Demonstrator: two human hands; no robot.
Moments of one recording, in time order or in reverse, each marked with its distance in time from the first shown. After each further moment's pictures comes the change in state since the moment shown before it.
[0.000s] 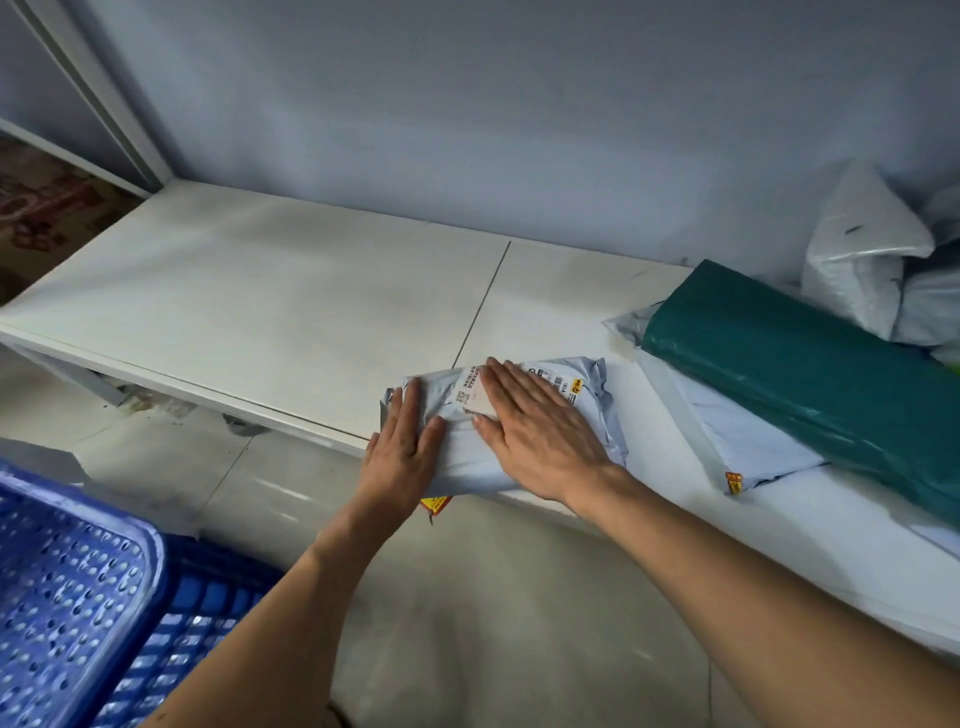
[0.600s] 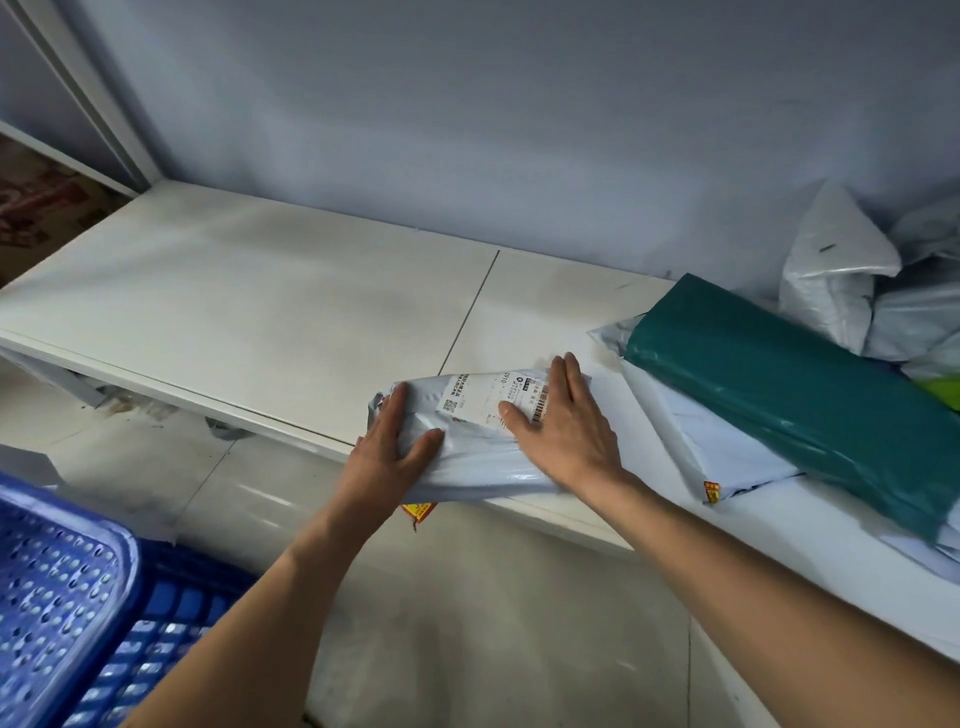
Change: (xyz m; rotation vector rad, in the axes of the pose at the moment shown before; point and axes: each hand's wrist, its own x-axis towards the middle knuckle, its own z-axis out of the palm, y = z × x) left_hand -0.004 0.007 -0.007 -0.005 0.019 -0.055; right_hand -0.009 0.029 -0.011 0.397 -0.016 0.548
